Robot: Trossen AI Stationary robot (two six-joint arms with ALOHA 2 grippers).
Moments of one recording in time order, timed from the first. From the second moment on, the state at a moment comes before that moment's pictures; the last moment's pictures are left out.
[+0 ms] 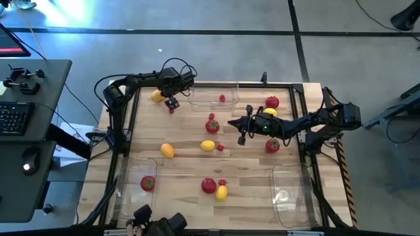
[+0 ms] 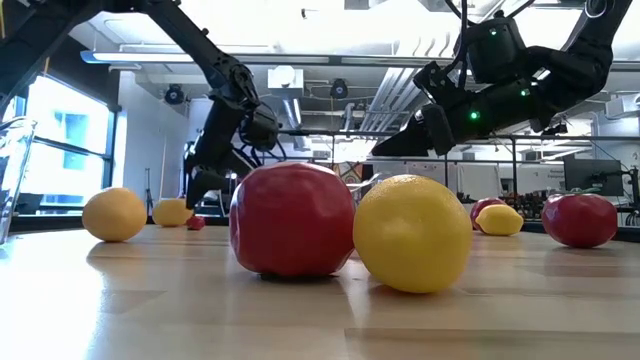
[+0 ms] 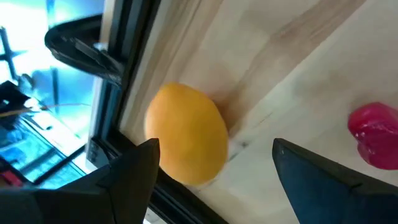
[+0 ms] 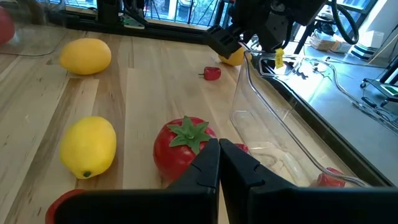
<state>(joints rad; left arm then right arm) 0.71 1.98 1.40 -1.18 -0.53 0.07 -0.16 1.50 0.43 0.80 0.14 -0.19</state>
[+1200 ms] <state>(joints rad) 0.98 1.98 1.64 -1.36 -0.22 0.19 -0.16 1.50 0.43 0.79 0.14 -0.20</state>
